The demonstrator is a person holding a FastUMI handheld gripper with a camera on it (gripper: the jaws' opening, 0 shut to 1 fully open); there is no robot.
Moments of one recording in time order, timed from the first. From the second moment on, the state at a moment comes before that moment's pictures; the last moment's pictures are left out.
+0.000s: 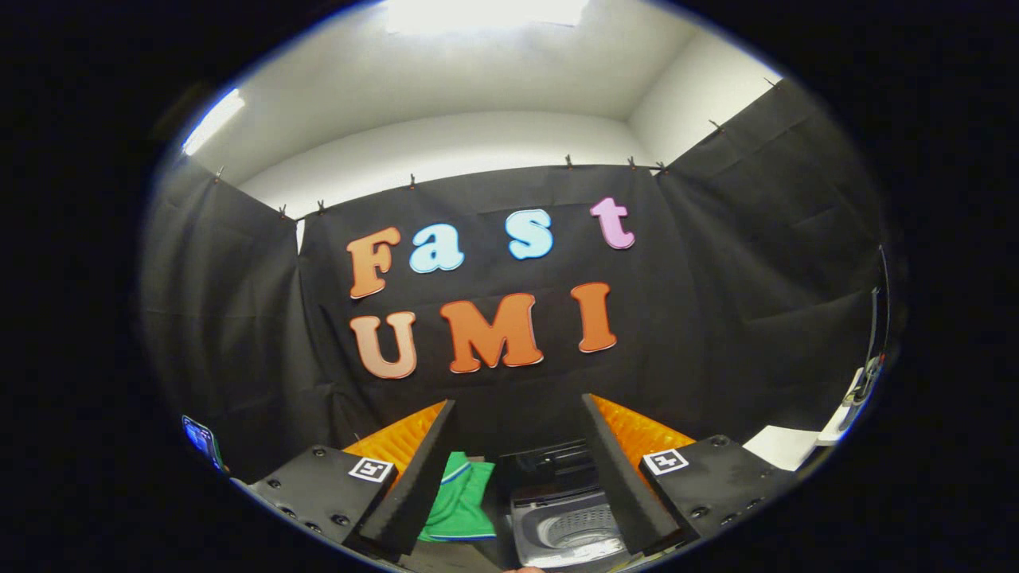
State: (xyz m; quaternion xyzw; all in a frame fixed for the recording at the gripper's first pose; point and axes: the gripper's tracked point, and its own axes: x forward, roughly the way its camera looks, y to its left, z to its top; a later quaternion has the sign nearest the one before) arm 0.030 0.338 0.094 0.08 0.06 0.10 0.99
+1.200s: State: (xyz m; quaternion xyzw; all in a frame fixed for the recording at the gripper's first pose) arm 0.073 0.574 -0.187 -0.01 0.38 0.12 0.92
